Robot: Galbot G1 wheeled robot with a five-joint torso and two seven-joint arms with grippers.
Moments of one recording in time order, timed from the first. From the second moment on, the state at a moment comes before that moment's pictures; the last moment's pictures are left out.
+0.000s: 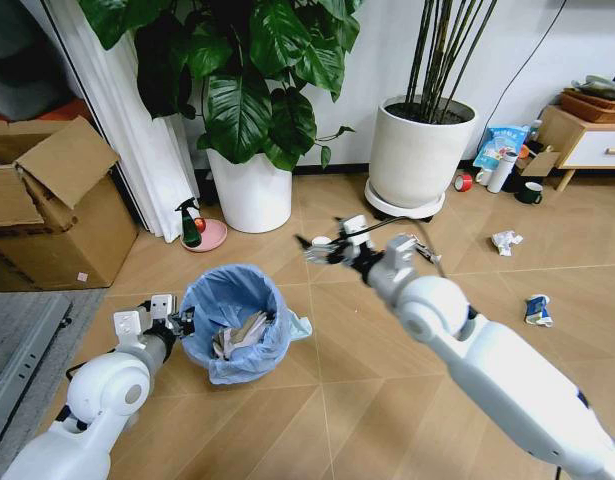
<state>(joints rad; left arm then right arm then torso) 1.29 -0.98 -0.50 -2.08 -0.84 0.65 -0.40 -0.82 0.94 0.08 1.96 0.68 -0.39 0.13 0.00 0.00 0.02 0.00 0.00</state>
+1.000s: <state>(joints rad) 1.32 -0.99 -0.52 -2.13 -0.77 0.64 -0.40 -1.38 1.01 0.54 2.04 0.38 -0.29 -0.04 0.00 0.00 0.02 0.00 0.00</state>
